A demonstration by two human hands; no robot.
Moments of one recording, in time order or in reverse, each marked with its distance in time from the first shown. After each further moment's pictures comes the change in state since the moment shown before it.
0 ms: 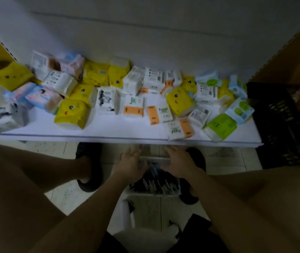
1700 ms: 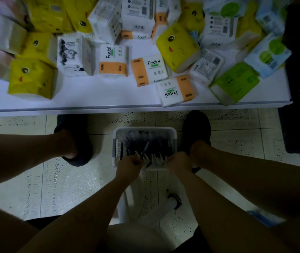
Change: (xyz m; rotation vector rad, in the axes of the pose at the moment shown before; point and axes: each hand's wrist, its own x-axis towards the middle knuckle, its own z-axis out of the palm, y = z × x) left_hand -0.006 0.029 0.112 -0.436 -0.160 -0.353; right_hand 0.012 0.072 0.131 0.544 -0.246 0.655
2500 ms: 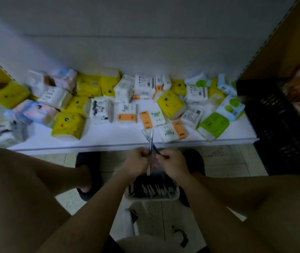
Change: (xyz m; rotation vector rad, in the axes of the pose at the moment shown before) left_hand -0.071 0.101 -0.124 -0.606 -0.059 0.299; right_hand -0.117 -0.086 -0.053 0.435 0.301 -0.641
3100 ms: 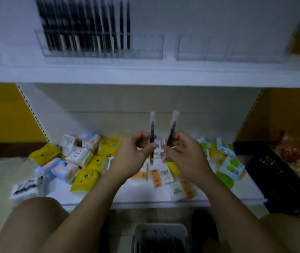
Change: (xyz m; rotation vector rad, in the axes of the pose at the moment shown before) left_hand -0.071 0.192 -0.069 0.225 0.312 0.737; right_hand -0.039 -0.221 -0.085 0.145 0.118 -0.621
